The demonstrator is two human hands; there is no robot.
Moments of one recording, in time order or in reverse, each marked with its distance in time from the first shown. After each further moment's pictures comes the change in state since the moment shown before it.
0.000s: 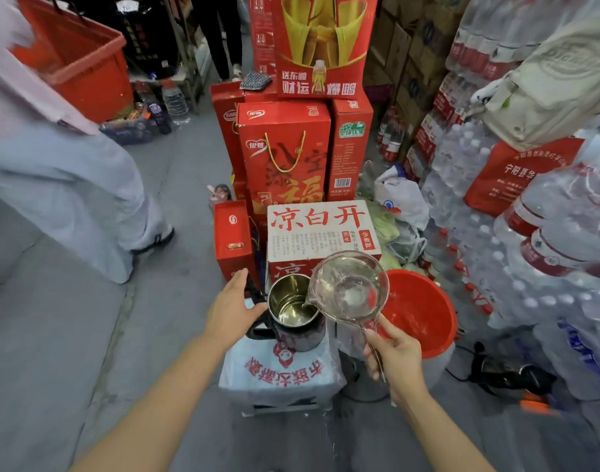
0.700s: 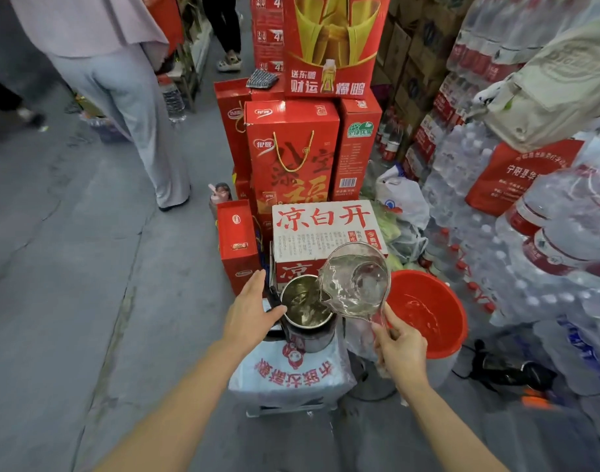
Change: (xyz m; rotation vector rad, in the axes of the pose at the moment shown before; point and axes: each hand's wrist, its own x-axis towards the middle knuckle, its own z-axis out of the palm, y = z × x) left_hand -0.001 -0.001 -0.001 -0.041 -0.001 0.045; right_hand 0.019 0.009 0.030 -0.529 0.201 -0.191
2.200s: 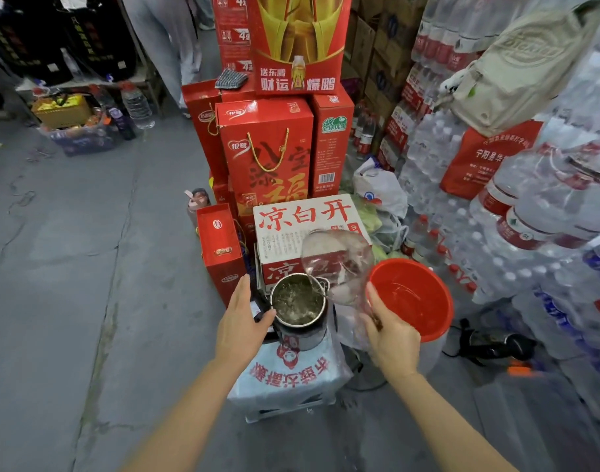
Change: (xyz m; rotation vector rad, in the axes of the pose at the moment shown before) left_hand -0.011 -0.009 0.010 -0.039 0.054 0.050; right_hand -0.008 -0.006 0.004 -0.446 0.252 -0.462
